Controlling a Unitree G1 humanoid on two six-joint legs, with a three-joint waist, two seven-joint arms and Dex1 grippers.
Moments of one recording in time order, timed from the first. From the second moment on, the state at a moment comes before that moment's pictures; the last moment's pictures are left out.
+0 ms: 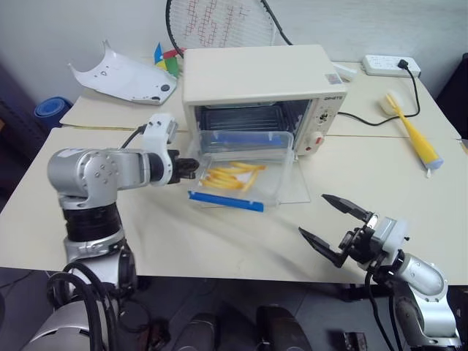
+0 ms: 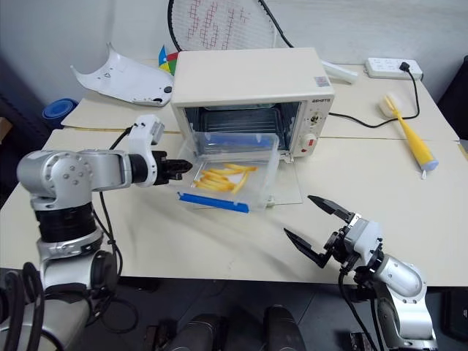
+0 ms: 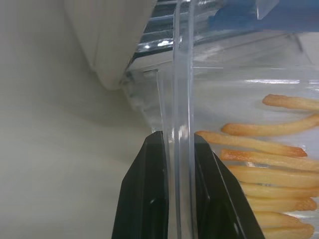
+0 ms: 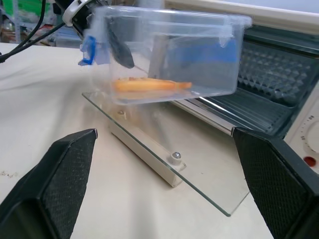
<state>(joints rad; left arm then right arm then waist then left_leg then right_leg) -0.92 0.36 0.26 -0.07 -0.53 1.62 -0.10 0.14 -0.49 -0.16 -0.24 0.47 -0.27 0.93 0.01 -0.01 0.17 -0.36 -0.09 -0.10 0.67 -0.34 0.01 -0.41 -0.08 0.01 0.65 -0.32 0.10</state>
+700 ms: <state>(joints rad) -0.69 0.54 0.29 -0.12 -0.51 1.18 -0.42 0.17 -0.52 -0.15 -0.27 0.46 -0.18 0.87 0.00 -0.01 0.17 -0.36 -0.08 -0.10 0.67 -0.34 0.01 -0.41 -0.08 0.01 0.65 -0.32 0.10</state>
